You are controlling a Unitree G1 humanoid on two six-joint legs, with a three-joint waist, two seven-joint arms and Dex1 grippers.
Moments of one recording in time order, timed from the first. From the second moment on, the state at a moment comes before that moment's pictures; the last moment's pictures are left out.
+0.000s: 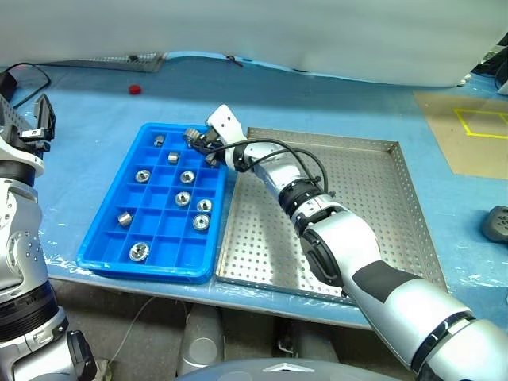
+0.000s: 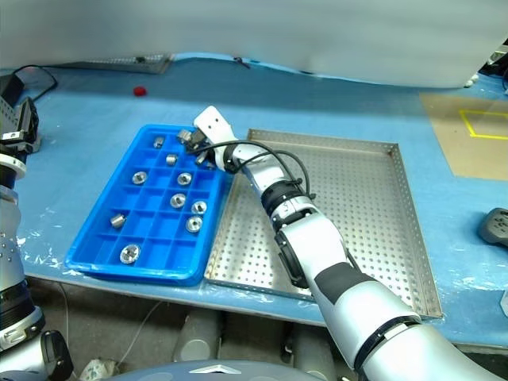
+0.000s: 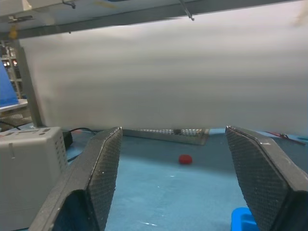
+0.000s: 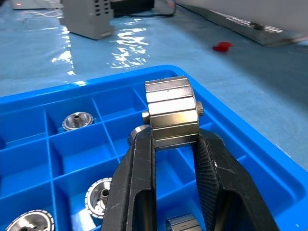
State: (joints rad) left arm -0.31 0.53 0.63 -0.31 -0.41 0.42 -0.08; right arm -1.26 0.12 0.05 1.22 -0.06 -0.07 0.58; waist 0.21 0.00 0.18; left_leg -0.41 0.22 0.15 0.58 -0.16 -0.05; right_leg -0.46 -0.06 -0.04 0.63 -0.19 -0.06
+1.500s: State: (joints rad) left arm 0.04 0.42 0.92 -0.63 -0.37 0.44 0.12; right arm -1.28 0.17 0.16 1.30 -0.13 -0.03 0.65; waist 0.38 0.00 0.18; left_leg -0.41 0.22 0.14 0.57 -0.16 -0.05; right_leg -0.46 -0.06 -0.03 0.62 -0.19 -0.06
